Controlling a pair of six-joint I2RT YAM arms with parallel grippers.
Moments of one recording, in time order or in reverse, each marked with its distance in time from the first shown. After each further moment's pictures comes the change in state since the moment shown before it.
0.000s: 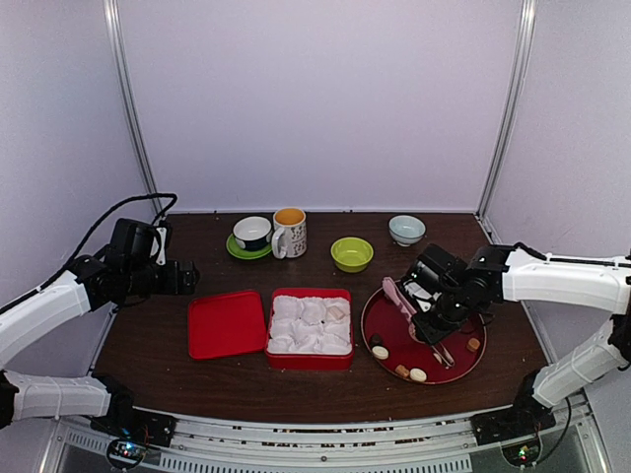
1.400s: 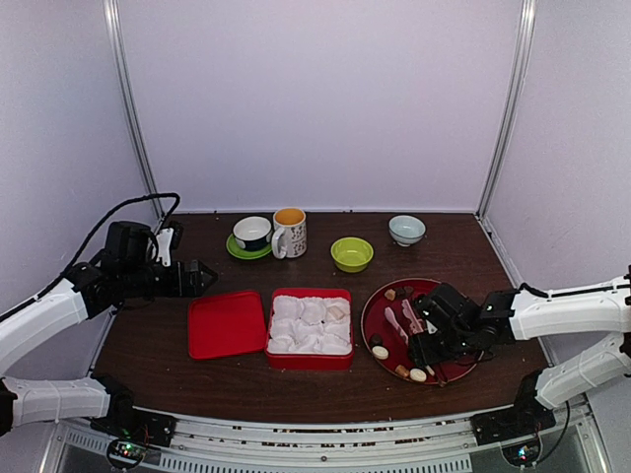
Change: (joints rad) left arm 0.000 -0.048 -0.046 0.106 0.342 -0.053; right arm 0.063 -0.109 -0.349 0.381 0.056 0.308
